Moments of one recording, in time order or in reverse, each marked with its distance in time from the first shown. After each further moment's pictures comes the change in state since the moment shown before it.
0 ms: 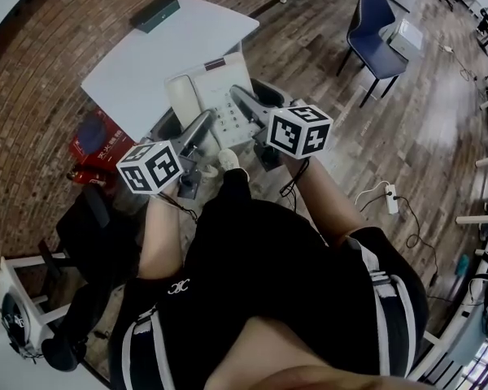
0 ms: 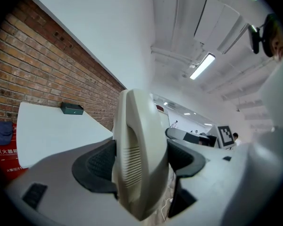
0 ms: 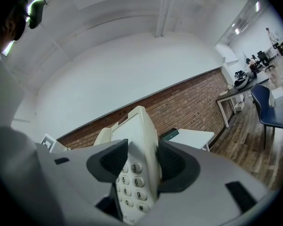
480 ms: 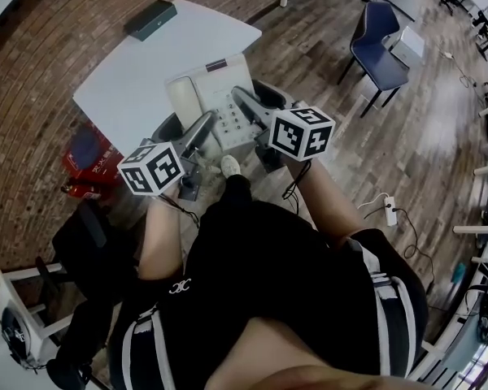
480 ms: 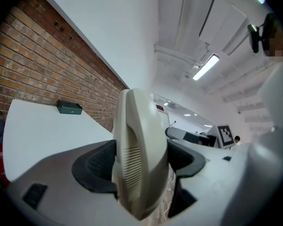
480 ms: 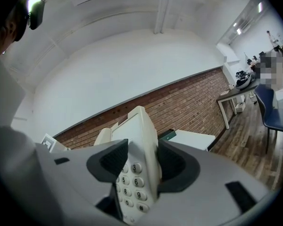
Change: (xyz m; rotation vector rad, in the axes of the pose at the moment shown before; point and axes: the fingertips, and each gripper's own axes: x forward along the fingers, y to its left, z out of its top) left arm 0.075 0.058 0.025 -0.019 -0.001 -0.013; right arm 0.074 -0.061 0.016 -0.014 0.014 -0.010
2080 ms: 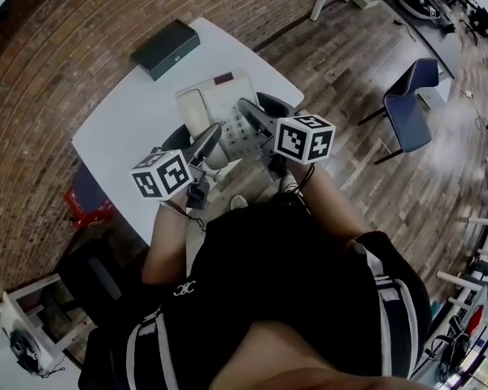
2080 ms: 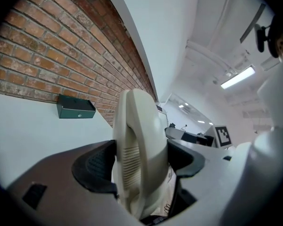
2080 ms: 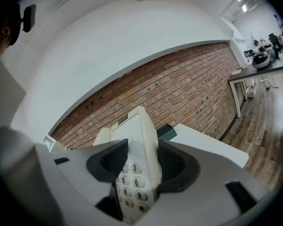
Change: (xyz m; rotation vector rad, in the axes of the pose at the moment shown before) left arm 0.227 0.264 0.157 -0.192 0.064 0.109; right arm 0.353 -0.175 0.074 0.087 0.217 0.038
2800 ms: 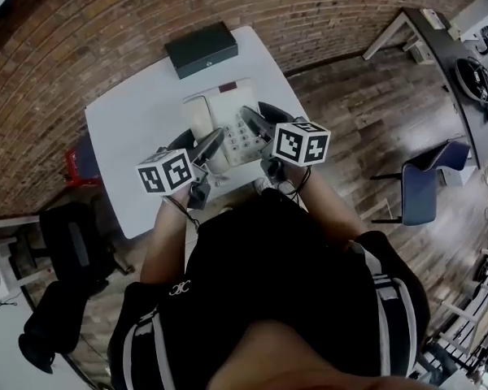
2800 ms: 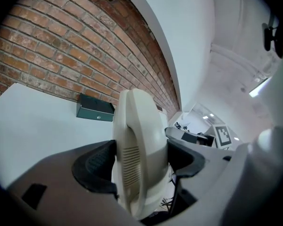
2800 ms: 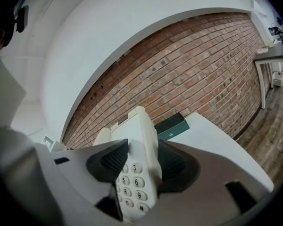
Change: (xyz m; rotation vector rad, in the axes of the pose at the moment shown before) left arm 0.065 0.064 0.025 -0.157 -0.105 0.261; right arm 0.110 -0.061 0.017 -0.011 0.228 0.229
